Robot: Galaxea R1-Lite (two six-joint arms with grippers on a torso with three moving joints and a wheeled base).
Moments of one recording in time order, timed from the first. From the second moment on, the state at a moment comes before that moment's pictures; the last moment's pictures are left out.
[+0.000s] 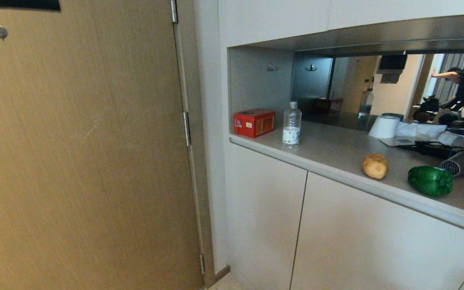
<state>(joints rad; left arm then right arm) 0.00 0.00 -0.06 0.16 -0.01 0.02 0.04 0.83 0.00 -0.88 -0.08 -0.01</state>
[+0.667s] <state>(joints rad) 0.00 0.00 -0.06 0.16 -0.01 0.02 0.09 0.29 0.00 0.00 0.01 -0.08</state>
